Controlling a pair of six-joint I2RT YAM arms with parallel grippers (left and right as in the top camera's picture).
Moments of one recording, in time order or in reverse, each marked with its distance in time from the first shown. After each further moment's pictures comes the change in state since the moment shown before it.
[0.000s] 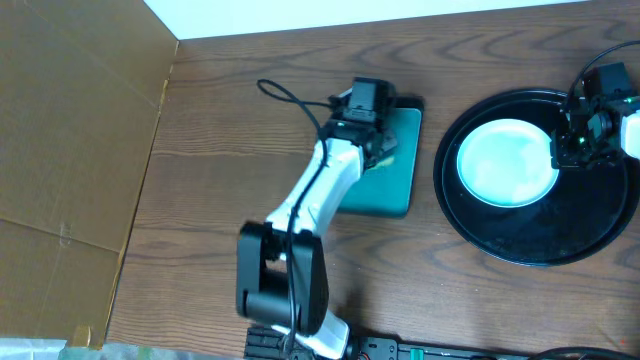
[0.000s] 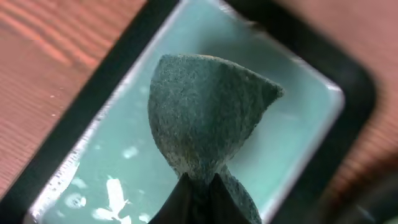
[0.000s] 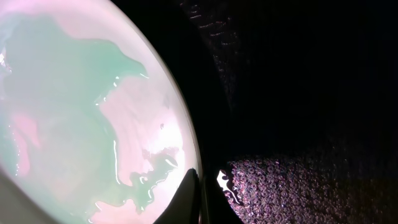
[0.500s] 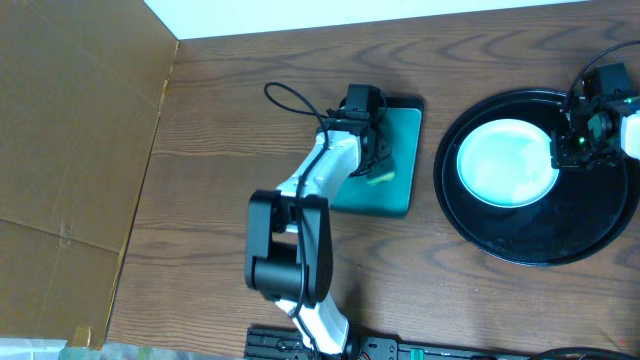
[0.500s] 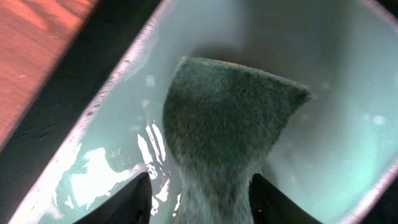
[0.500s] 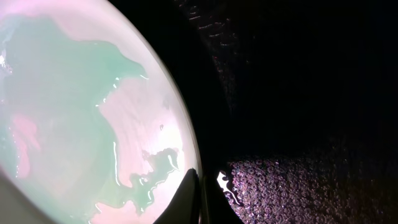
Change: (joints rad) left arm 0.053 0.124 -0.001 0.006 0.054 0.015; right arm 0.000 0.000 -0.003 0.008 0.000 -0.004
